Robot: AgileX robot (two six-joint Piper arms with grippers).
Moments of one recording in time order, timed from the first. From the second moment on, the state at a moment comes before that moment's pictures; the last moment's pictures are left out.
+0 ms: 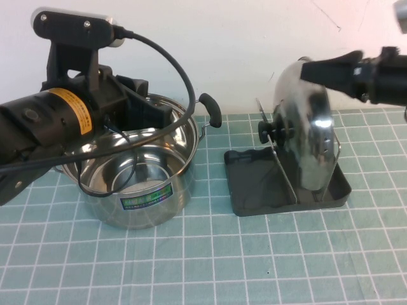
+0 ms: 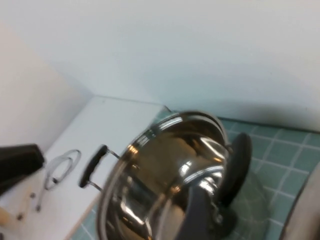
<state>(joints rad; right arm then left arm) 0.01 1.78 -1.21 1.66 1.01 -1.37 -0.50 1.30 -1.02 0.53 0.17 -0.64</state>
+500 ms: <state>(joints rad) -0.09 1.75 -1.38 1.59 1.23 -1.28 -0.50 1.26 -1.02 0.75 0.49 -0.61</state>
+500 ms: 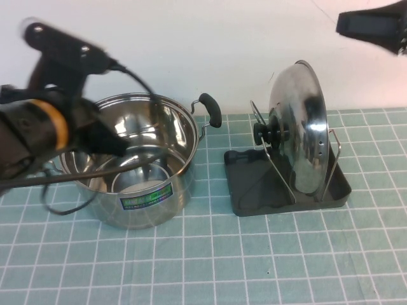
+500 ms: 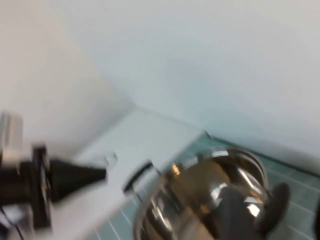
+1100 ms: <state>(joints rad) -0.03 1.29 -1.50 0.21 1.17 -0.88 -0.50 0.72 -0.92 0.60 0.69 -0.67</state>
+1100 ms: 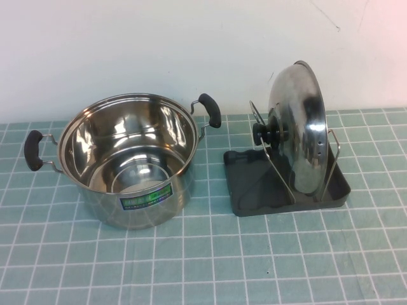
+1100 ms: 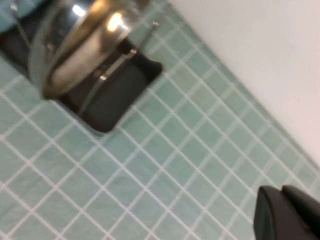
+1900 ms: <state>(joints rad) -0.01 0.36 -0.40 0.32 0.68 -0.88 -0.50 0.02 -0.18 0.71 0.34 -0.75</state>
